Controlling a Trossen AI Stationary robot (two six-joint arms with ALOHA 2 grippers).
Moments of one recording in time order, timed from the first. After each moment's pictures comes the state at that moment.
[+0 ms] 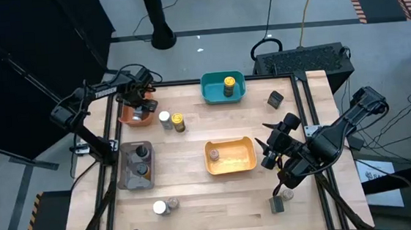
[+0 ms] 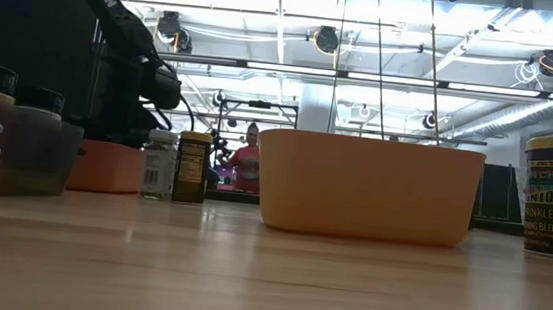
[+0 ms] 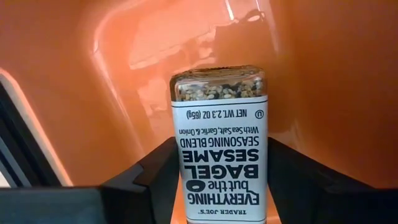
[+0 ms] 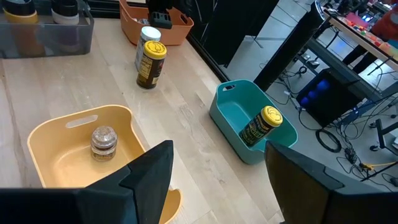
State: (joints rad) left arm 0.96 1.60 0.94 -0.84 -0.14 -0.25; right arm 0.63 1.36 1.31 -1.25 1.06 0.92
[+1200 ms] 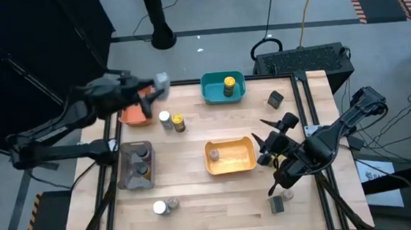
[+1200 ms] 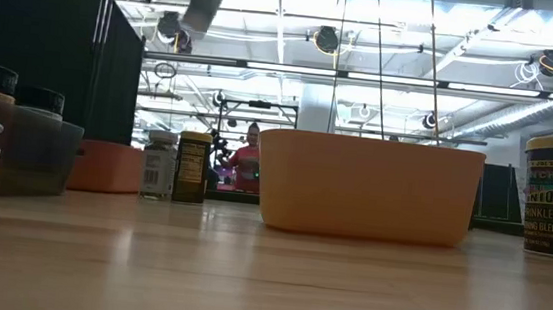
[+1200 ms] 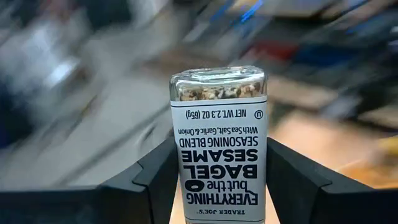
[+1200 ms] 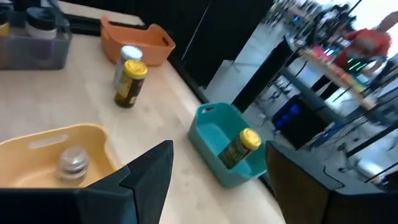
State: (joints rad) left arm 0.42 0.85 0.92 -0.23 -0.07 0.03; right arm 0.61 1.36 1.24 -1.15 1.22 0.81
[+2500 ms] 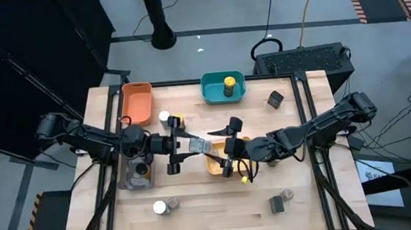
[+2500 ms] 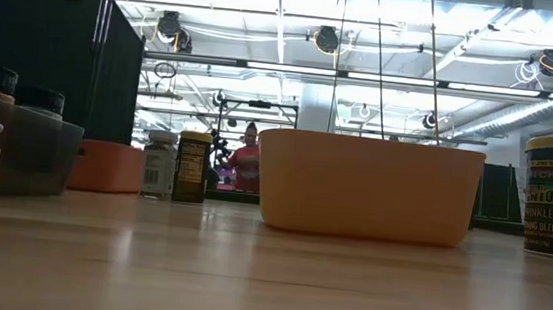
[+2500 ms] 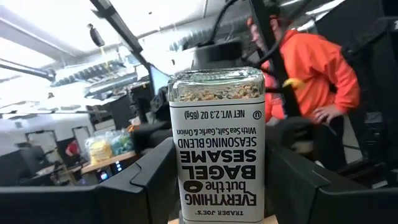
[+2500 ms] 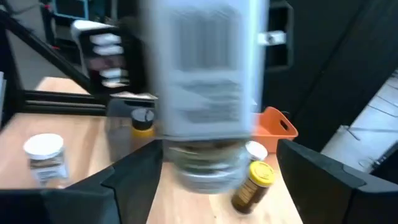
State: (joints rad) left arm -0.15 1.34 0.61 1.11 0.07 0.35; right arm 0.34 1.52 1.18 0.09 0.62 -0.03
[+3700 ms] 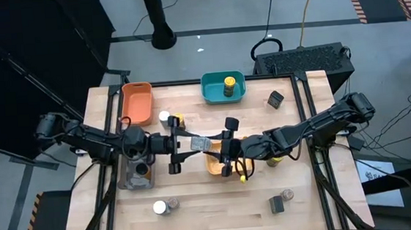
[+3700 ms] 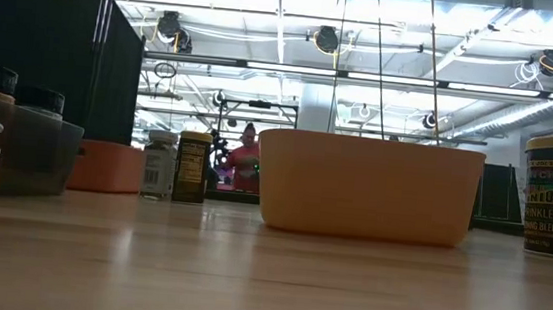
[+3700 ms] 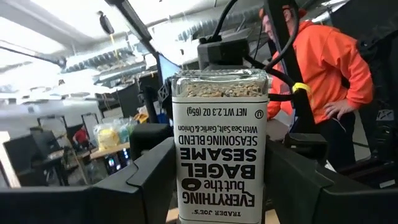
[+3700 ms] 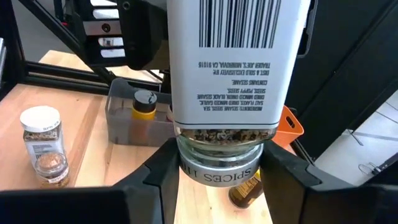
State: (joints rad) left arm -0.16 1.34 0.61 1.05 -0.02 0.31; right arm 0.30 1.54 1.18 0.08 0.55 -0.11
